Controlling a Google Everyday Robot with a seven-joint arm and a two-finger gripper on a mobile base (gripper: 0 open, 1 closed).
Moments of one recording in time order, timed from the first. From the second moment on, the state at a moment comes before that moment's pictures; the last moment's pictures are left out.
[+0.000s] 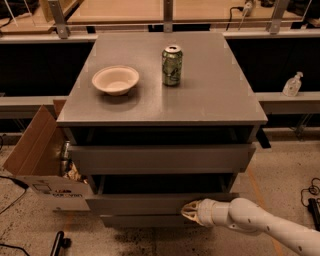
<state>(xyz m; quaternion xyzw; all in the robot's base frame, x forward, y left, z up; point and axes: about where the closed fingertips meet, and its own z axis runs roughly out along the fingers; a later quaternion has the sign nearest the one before) 0.527 -0.116 0.381 -0.61 0.67 0.12 0.41</state>
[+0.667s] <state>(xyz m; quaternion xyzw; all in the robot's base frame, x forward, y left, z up) 0.554 -0.119 0.383 -0.59 0.67 0.11 0.43</state>
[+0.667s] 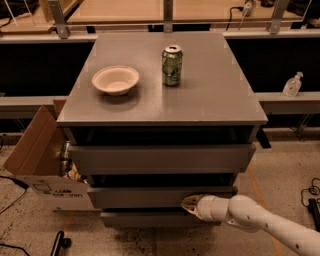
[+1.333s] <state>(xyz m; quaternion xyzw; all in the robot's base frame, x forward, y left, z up) 0.572 -0.116 0.391 -0.58 0.66 0.11 0.46</state>
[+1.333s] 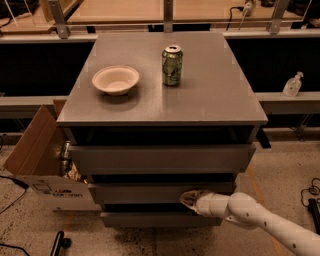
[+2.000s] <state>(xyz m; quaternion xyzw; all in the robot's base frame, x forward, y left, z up) 0.557 -0.110 0.395 -0.57 0.64 0.17 0.49</state>
